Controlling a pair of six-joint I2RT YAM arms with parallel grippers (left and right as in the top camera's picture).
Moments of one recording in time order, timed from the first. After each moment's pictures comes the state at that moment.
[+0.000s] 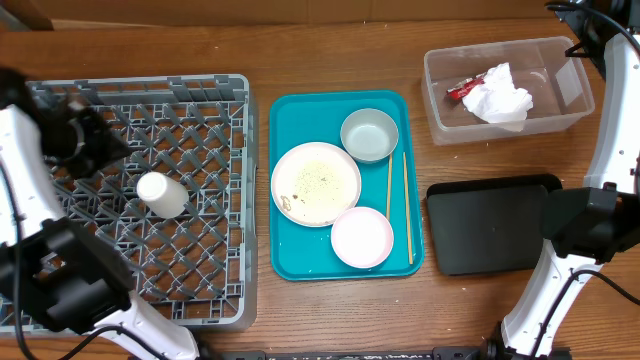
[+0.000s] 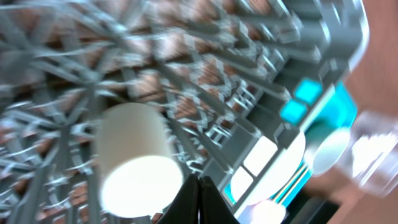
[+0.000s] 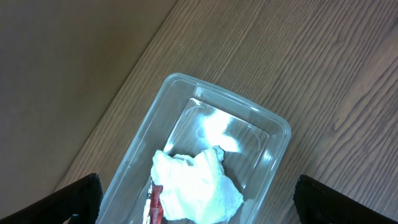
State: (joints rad) left arm 0.48 1.95 1.86 -1.43 0.47 -0.18; right arm -0.20 2.22 2.56 -1.34 0.30 0.78
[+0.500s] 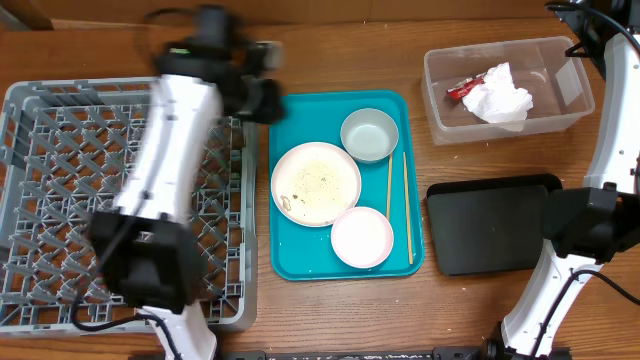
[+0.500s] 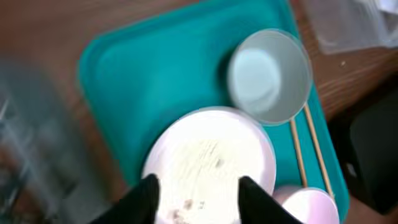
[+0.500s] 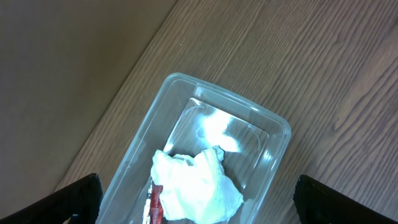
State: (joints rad) left arm -0.25 1.94 1.86 -1.06 0.32 0.03; right arm -0.20 2.22 2.56 -1.34 0.30 0.78
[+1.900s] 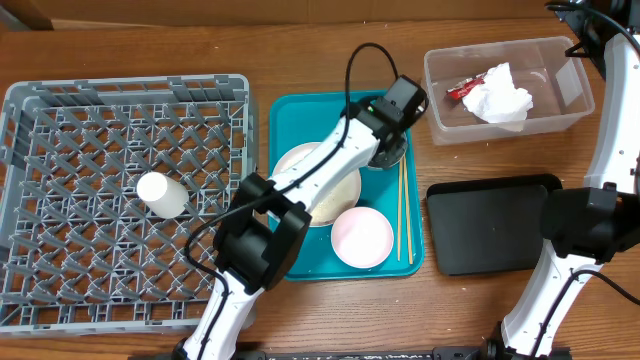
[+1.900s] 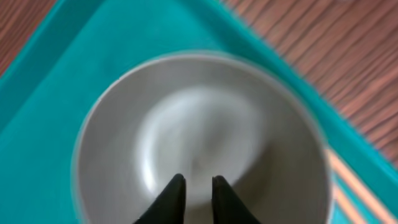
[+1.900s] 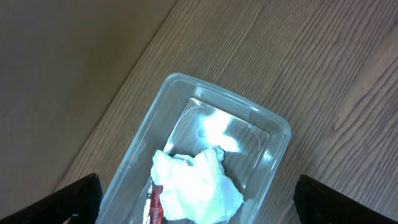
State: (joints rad) left arm -0.69 2.28 1.93 -0.82 -0.14 0.08; right arm -0.20 2.22 2.56 -1.34 0.30 0.78
